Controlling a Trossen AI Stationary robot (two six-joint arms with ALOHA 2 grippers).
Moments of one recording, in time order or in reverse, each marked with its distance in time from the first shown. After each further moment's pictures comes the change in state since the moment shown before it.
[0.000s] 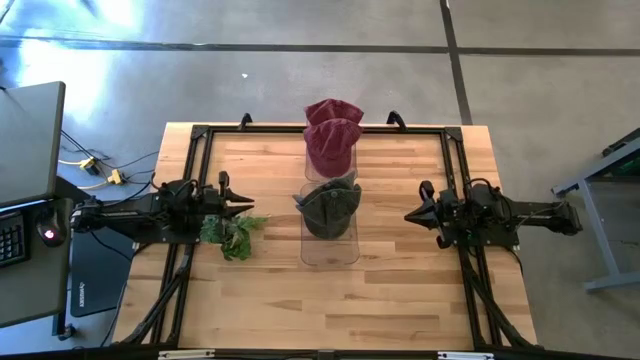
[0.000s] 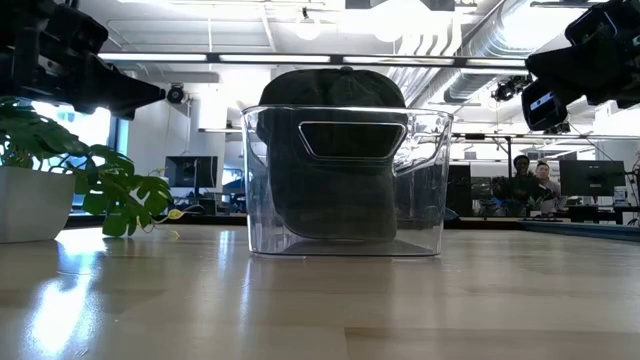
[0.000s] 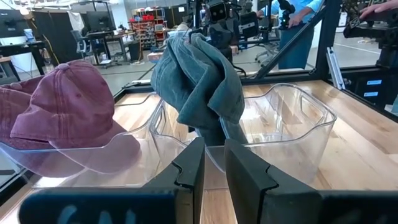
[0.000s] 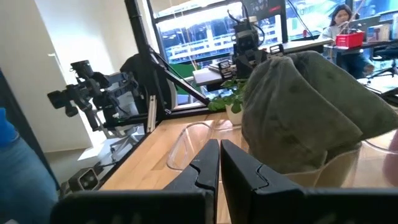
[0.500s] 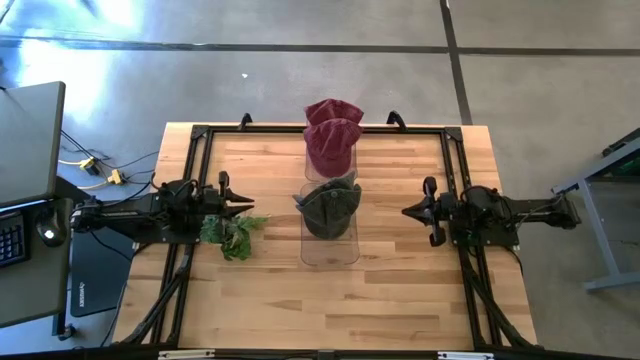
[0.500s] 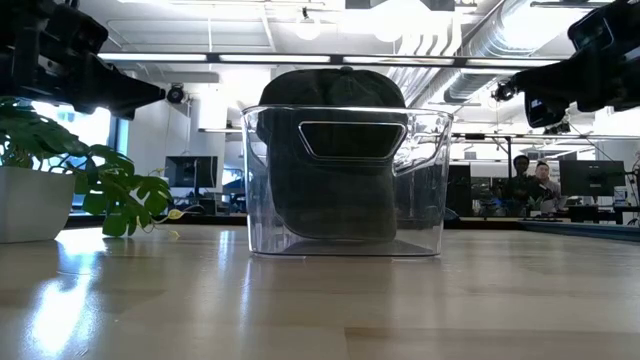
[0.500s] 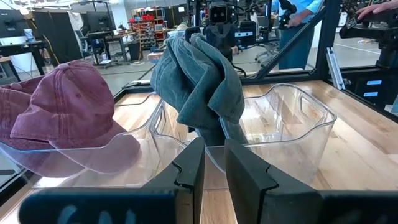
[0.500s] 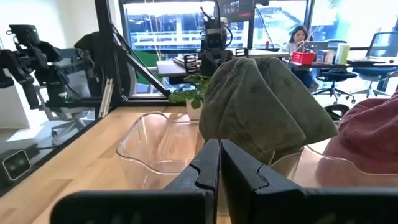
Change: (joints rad) left arm 0.000 0.000 0.001 0.001 0.000 0.000; right arm 0.080 -0.001 0.000 -0.045 0.217 -0.191
